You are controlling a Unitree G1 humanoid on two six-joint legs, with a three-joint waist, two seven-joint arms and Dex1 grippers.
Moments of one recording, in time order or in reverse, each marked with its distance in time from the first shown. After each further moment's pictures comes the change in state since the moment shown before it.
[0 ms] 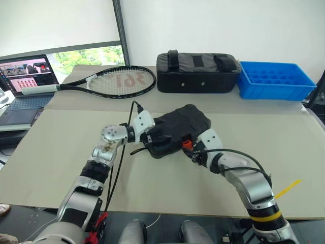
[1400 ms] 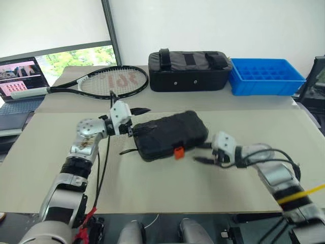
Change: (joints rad) left arm -0.033 0.138 0.061 0.075 -0.181 -0.153 -0.133; right arm -0.236 -0.307 0.047 0.610 -0.039 -0.769 0.455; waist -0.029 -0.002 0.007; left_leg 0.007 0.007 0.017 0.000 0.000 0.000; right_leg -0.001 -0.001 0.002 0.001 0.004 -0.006
